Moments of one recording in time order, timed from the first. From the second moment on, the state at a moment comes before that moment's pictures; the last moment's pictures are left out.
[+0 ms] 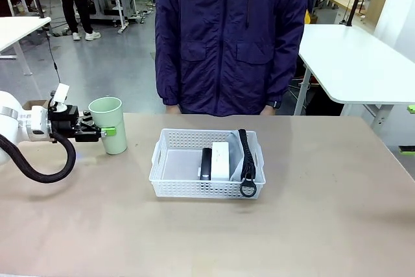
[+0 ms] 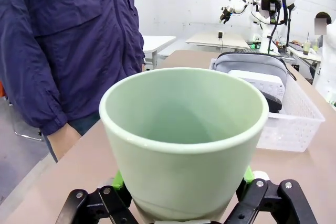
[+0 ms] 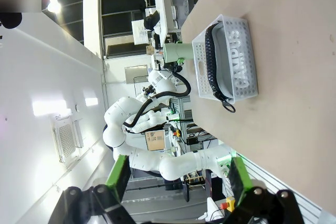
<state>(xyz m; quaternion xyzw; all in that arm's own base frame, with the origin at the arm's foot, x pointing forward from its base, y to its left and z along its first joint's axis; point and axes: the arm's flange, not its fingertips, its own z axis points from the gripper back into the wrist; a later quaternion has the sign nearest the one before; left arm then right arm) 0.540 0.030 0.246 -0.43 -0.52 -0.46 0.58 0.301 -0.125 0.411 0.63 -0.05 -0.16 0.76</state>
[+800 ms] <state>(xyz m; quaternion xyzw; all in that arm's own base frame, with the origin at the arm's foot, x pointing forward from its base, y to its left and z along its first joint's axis) 0.396 0.077 0.314 -0.48 -0.47 -0.34 0.66 0.301 -0.125 0.412 0.63 -0.05 -0.16 0.76</state>
